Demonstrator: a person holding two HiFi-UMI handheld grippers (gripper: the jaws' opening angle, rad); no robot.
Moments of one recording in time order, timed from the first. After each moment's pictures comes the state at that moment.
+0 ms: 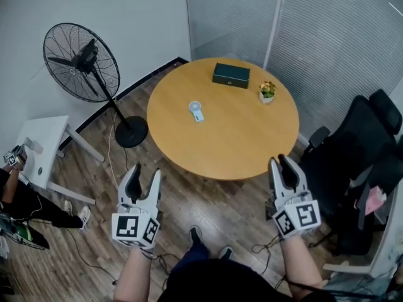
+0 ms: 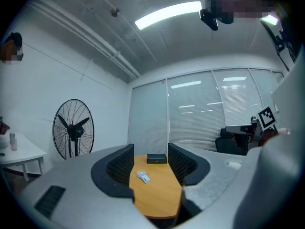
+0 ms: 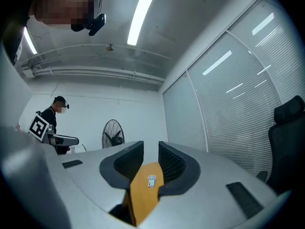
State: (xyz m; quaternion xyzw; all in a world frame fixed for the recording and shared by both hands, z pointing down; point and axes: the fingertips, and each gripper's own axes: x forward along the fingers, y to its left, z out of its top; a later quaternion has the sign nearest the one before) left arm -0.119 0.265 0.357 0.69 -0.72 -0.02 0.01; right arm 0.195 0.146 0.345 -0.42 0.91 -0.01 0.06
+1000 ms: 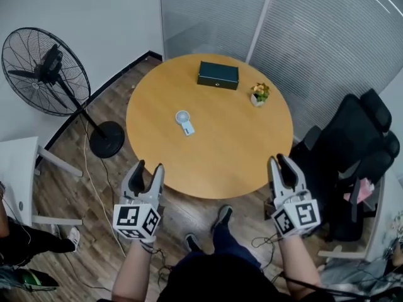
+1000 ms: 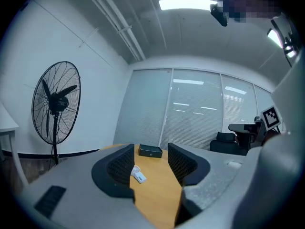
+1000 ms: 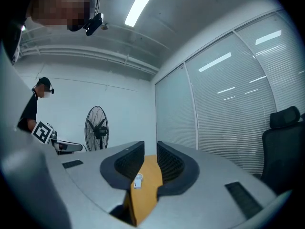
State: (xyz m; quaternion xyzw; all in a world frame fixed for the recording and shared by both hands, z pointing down) left arm -0.222 0.081 0.437 0.75 -0.65 -0.04 0.11; right arm 0.101 0.025 0.370 -0.49 0.87 -0.01 0.00
